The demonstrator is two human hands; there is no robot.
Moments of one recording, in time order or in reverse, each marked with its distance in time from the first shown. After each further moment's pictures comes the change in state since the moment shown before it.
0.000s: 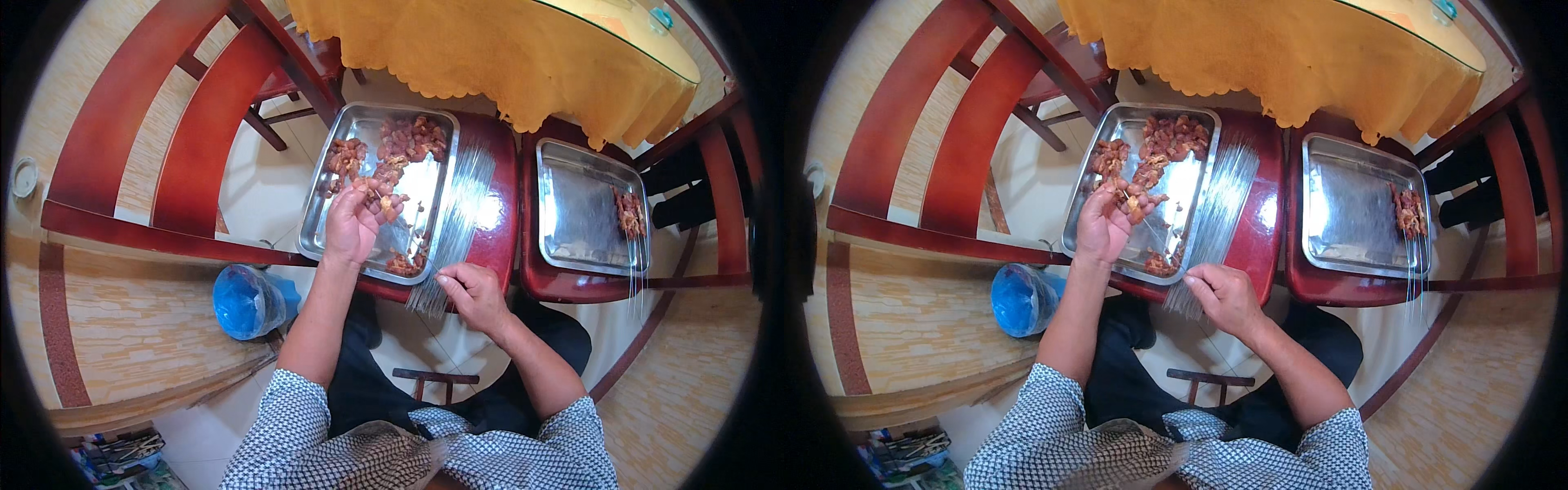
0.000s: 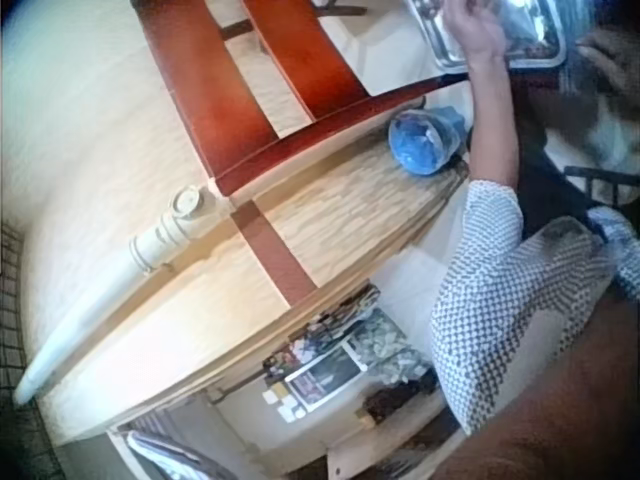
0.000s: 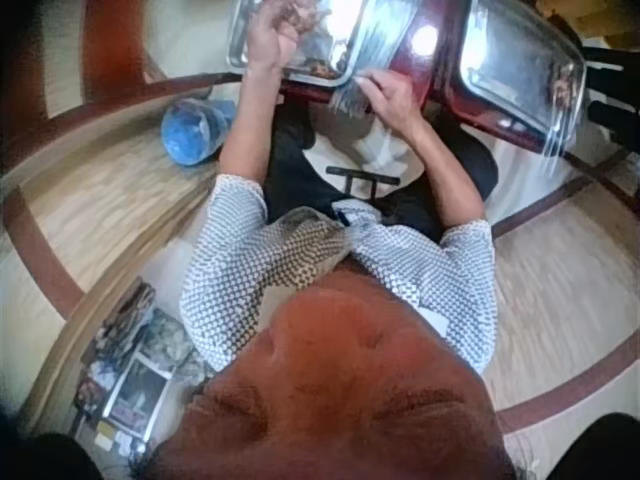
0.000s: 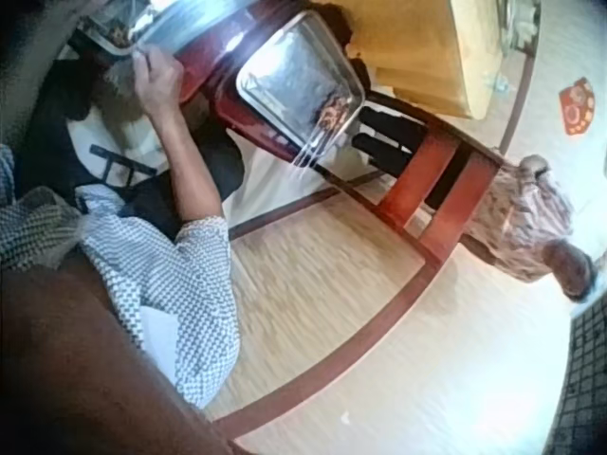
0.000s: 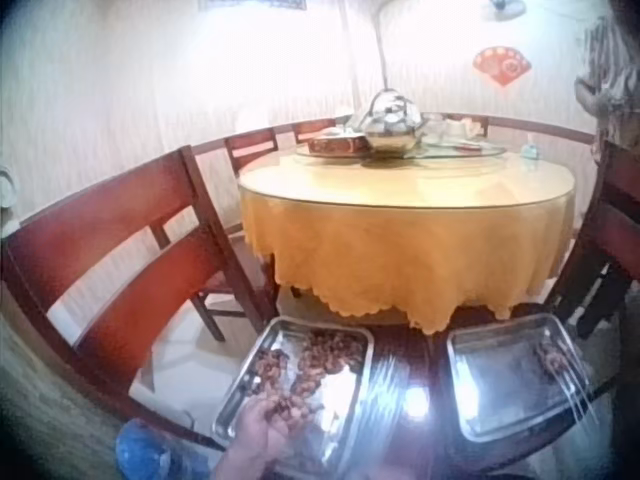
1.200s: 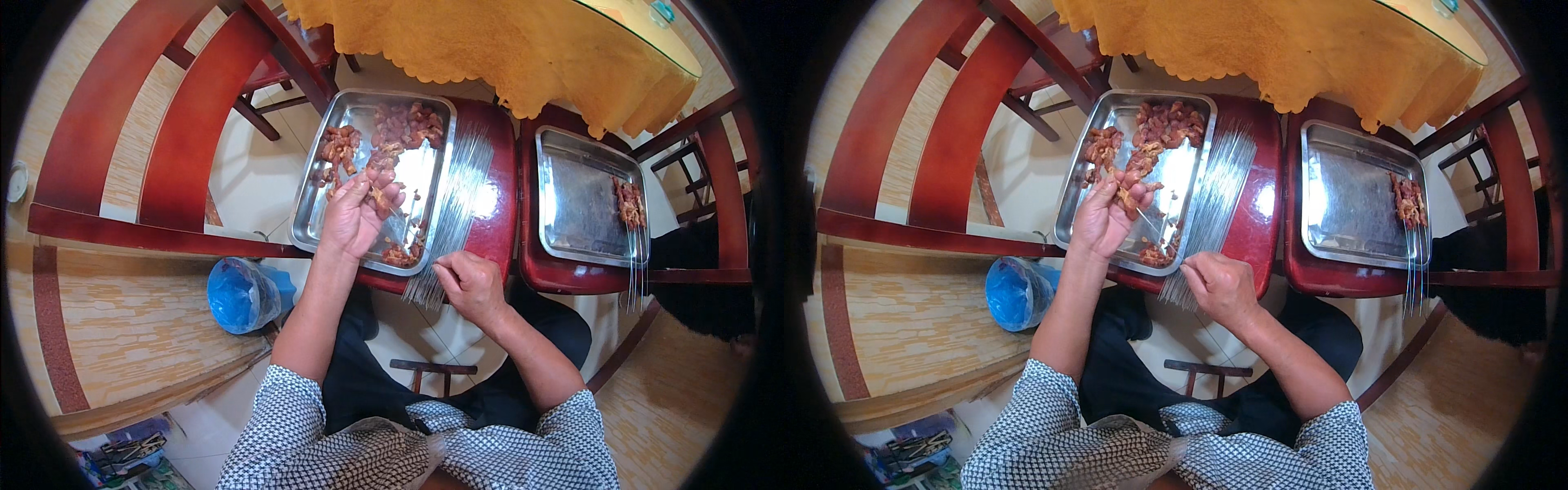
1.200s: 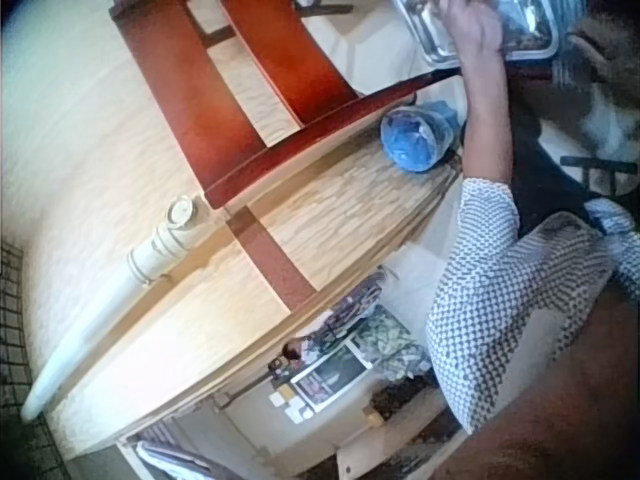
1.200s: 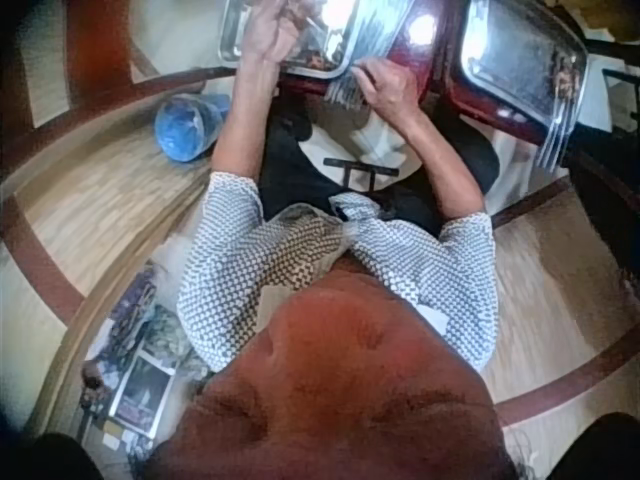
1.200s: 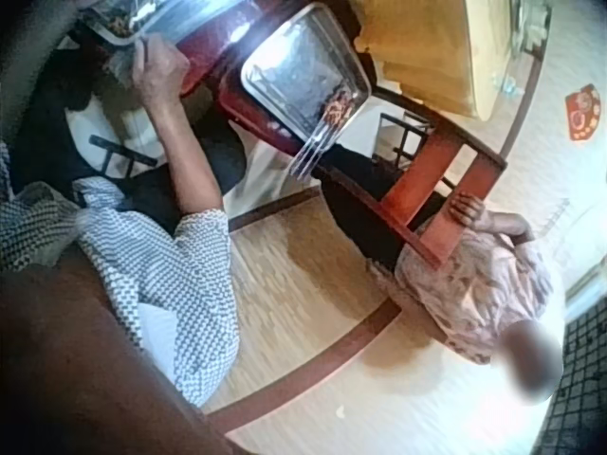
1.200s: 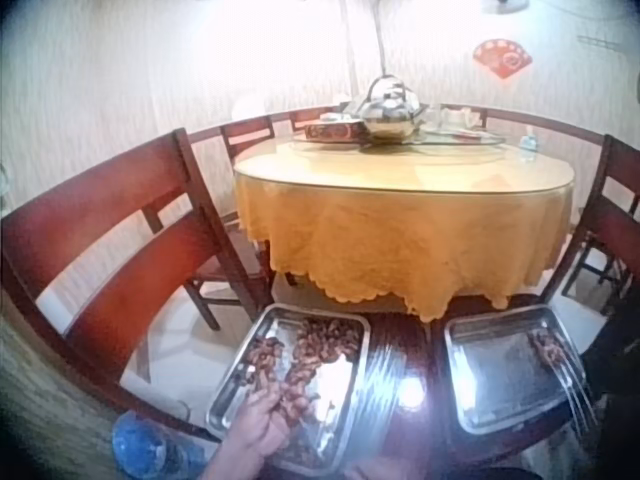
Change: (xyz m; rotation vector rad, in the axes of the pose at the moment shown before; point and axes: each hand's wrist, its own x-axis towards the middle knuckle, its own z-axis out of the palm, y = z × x) left_hand -0.002 -0.007 -0.001 -0.102 0.072 -0.117; right_hand 0.004 -0.001 0.006 -0.254 0.101 -0.131
